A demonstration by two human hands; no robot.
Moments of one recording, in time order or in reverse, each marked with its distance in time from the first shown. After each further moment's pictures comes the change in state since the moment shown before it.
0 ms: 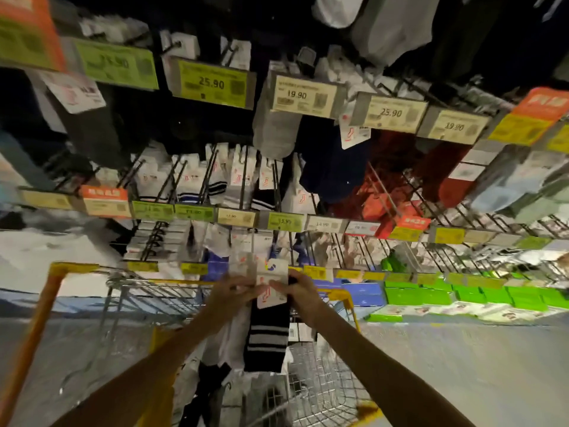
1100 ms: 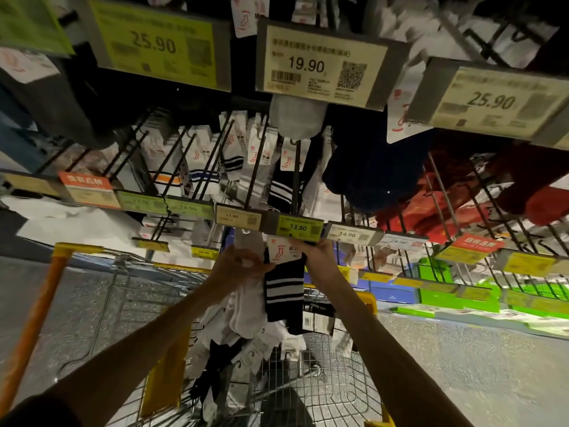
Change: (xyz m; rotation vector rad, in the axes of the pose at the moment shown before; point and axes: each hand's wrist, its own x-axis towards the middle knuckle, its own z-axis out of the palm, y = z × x) left_hand 0.089 0.003 0.003 0.037 0.105 -0.204; right_hand 0.110 -0.040 -0.017 0.136 -0.024 -0.122
